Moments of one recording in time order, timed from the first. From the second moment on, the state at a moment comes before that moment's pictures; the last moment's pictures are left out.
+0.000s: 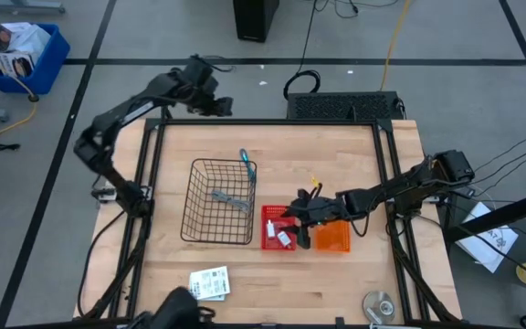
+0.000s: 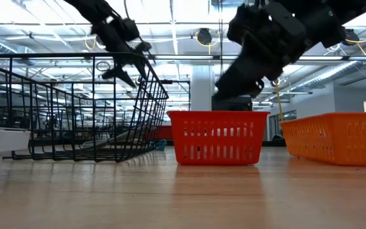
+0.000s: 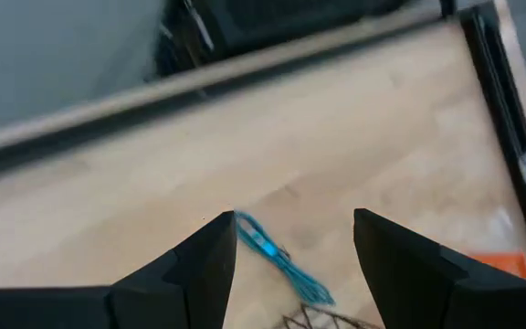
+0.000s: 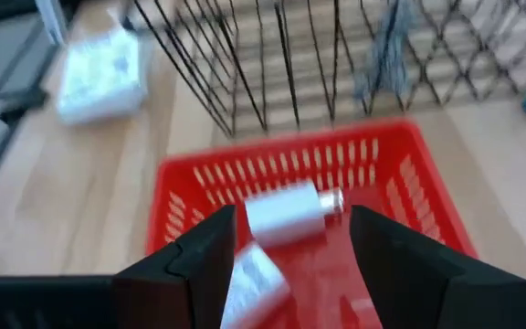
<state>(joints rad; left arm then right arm) 0.86 1.64 1.48 -0.83 0.35 -0.45 0.21 1.53 0.69 0.24 0.10 0.34</state>
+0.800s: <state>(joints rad) 0.69 1.94 1.52 -0.92 0.32 -0.50 0.20 1.52 0.66 0.21 0.10 0.33</state>
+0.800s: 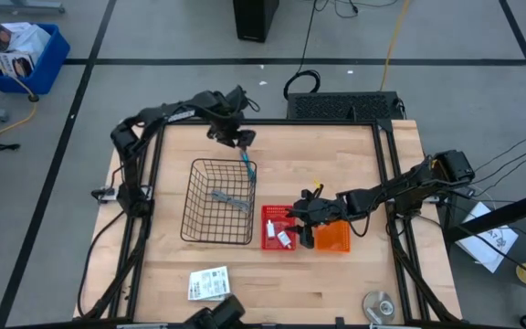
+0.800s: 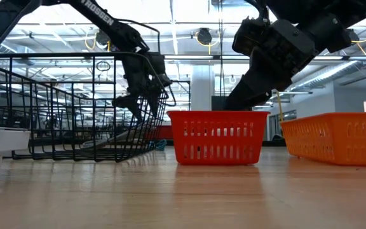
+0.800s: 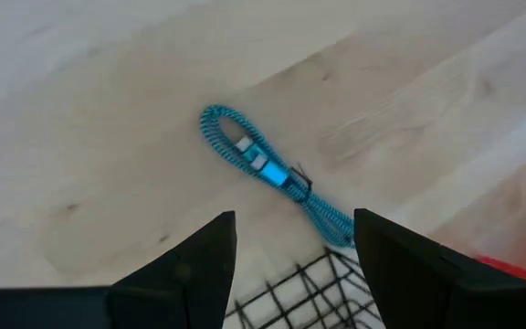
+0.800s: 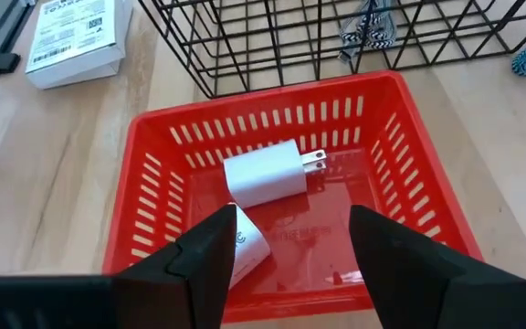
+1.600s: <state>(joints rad) 0.58 2.03 1.52 -0.88 0.18 -0.57 0.20 1.52 0.66 0.22 0.10 0.35</state>
